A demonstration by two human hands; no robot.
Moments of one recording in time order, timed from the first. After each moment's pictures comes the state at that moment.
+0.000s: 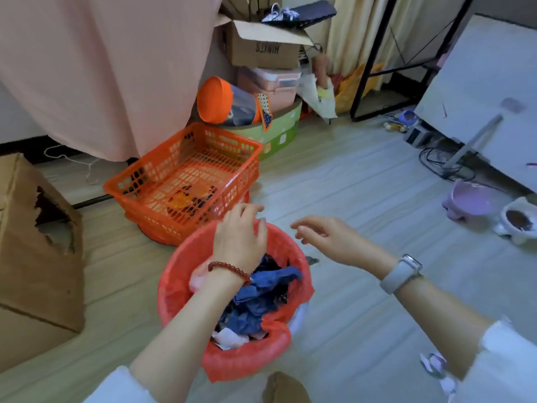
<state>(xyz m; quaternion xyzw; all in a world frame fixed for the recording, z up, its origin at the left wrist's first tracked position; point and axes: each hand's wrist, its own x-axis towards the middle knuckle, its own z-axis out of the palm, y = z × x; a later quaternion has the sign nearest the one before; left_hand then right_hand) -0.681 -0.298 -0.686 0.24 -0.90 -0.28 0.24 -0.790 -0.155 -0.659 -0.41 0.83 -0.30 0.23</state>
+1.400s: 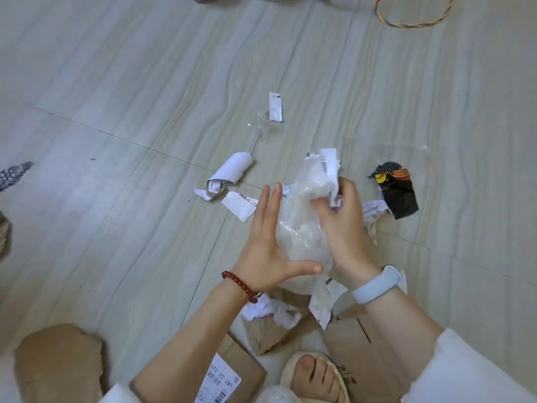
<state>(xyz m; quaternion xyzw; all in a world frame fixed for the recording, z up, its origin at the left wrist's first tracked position) -0.696 0.178 -0.902 -0.14 -0.80 -0.56 -0.17 -0.709 0.309 -0.870 0.23 0.78 -0.58 -0.03</state>
